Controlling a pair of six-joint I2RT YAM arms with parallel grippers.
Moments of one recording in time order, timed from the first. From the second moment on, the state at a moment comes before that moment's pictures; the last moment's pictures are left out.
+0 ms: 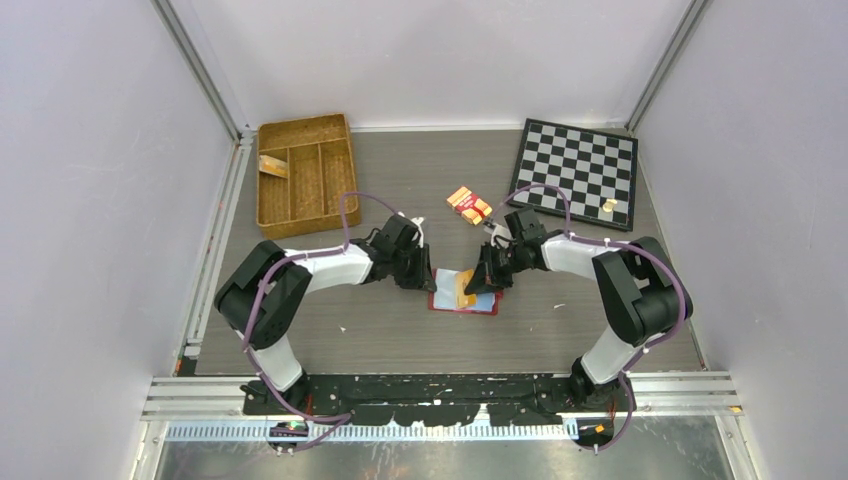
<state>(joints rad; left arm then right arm) -0.70 1.72 0.89 -0.10 0.26 -0.63 0.38 1.66 0.78 -0.24 -0.69 0.47</state>
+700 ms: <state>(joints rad) -0.70 1.73 0.91 -0.12 0.24 -0.63 0.38 1.66 0.73 -0.15 -0.70 0.55</state>
